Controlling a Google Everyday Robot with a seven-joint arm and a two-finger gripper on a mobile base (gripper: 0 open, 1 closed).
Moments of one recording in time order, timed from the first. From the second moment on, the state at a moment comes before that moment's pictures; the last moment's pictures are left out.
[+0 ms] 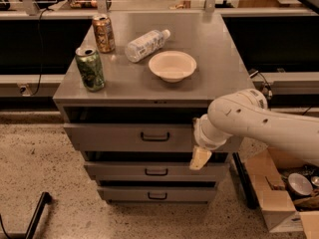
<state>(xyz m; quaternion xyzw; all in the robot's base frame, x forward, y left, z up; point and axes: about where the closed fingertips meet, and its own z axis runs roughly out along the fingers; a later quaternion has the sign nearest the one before) 0.549 -0.121 0.649 -0.66 0.72 -0.03 0.20</state>
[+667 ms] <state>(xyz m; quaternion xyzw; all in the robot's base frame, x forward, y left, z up) 0.531 -0.111 0.677 -0.68 0.71 -0.04 0.18</state>
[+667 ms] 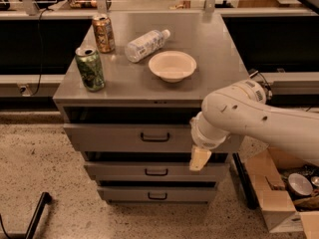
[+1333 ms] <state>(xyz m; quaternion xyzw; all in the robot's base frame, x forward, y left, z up) 0.458 -0.107 0.717 -0.70 0.70 0.02 0.12</state>
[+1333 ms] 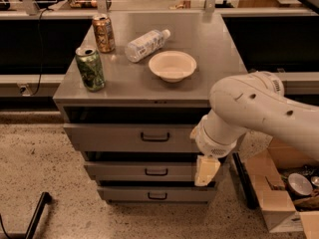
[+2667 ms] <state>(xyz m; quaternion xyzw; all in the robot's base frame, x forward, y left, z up) 0.505 -0.110 0.688 -0.68 0.70 -0.02 0.19</state>
